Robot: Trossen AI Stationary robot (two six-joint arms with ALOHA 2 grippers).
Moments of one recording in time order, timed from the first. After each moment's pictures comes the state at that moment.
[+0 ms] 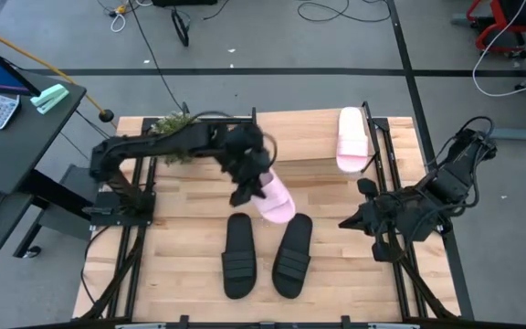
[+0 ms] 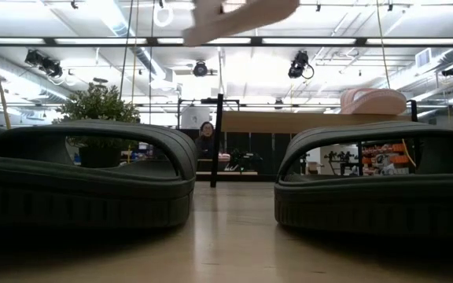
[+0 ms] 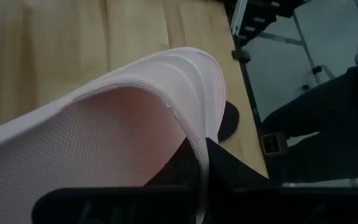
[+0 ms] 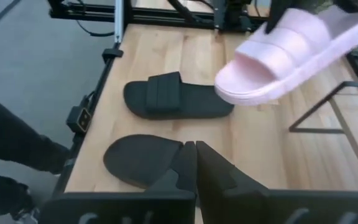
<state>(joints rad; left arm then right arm) 0.11 1.71 1.78 -0.91 0.47 -0.03 0.73 1.12 1.32 -0.93 0.51 0.44</state>
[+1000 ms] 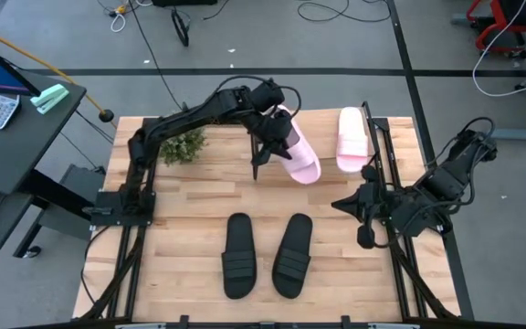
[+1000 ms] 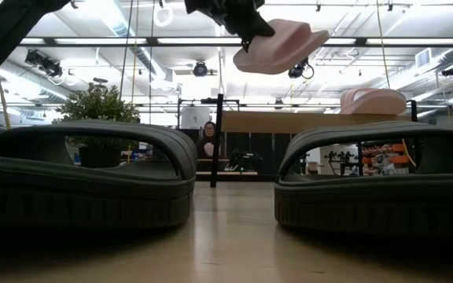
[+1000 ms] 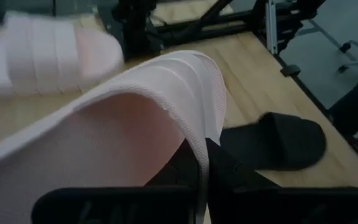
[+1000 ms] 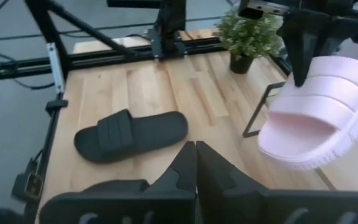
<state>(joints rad) 0.35 2.04 2.15 -0.91 0.64 0.47 0.68 1.12 1.32 -0.90 0.73 0.58</state>
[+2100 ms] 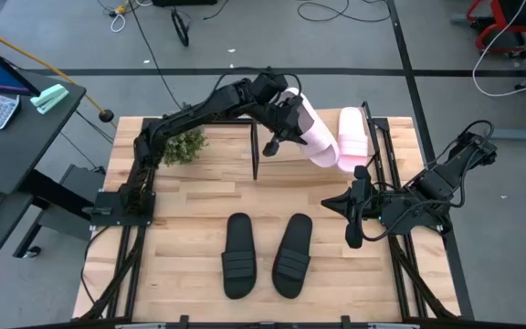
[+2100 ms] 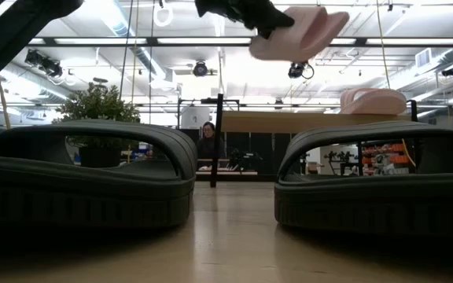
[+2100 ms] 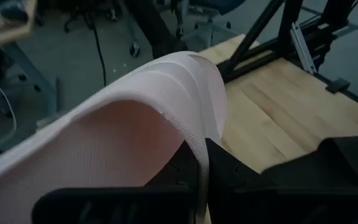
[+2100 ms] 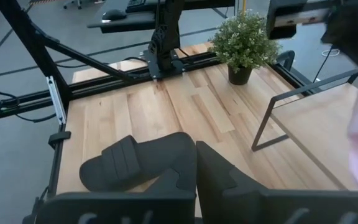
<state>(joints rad) 0.37 2.11 2.26 -0.72 0.63 0.59 0.63 1.16 1.32 -0.76 0.74 0.60</state>
